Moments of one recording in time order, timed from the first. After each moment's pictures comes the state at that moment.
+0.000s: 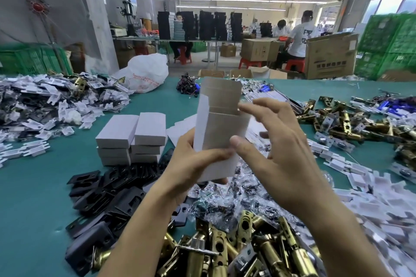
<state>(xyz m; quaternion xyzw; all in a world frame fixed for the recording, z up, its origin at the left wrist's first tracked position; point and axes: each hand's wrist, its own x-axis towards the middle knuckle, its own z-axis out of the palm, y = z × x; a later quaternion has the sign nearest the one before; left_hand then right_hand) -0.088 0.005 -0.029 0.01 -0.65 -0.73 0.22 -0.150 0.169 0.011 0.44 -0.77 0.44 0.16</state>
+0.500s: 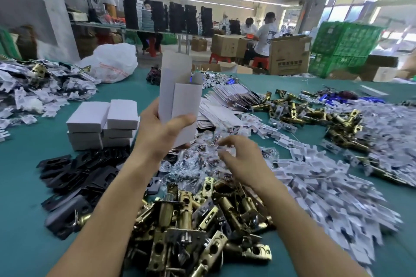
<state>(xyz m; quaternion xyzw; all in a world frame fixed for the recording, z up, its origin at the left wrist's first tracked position) -0.065 0.032 0.000 0.07 -0.66 -0.67 0.33 -0.170 0.198 -0.047 0.33 -0.88 0.33 0.04</state>
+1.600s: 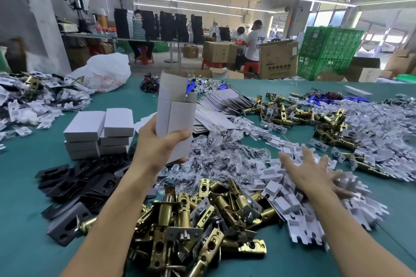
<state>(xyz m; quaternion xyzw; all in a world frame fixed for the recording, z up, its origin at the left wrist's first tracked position) -0.058 0.035 -0.013 0.10 -0.65 -0.70 0.29 -0.236 0.324 -0.083 -0.08 -0.97 0.23 -0.01</state>
